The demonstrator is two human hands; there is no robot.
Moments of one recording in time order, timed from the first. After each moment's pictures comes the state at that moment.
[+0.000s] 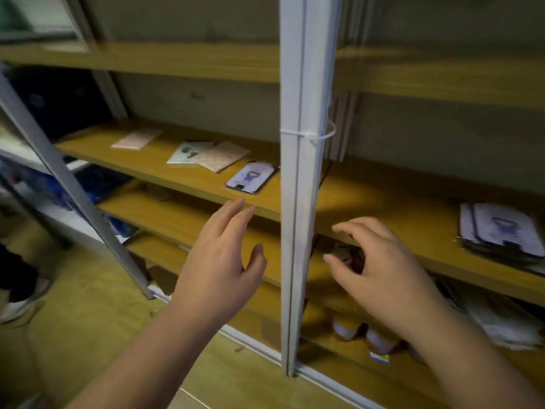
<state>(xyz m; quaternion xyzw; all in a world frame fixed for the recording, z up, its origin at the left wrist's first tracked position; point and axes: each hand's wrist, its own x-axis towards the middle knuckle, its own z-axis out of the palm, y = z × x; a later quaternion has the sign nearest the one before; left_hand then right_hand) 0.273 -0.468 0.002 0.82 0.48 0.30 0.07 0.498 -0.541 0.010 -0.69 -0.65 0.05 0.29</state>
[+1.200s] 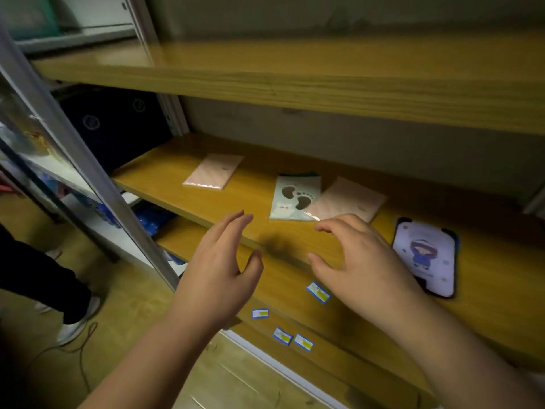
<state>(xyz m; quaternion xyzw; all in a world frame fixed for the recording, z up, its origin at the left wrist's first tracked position) 0.061 -0.164 -0.012 0.79 0.54 0.27 0.09 0.281 -0.205 0.001 -0.65 -0.69 0.09 0.29</state>
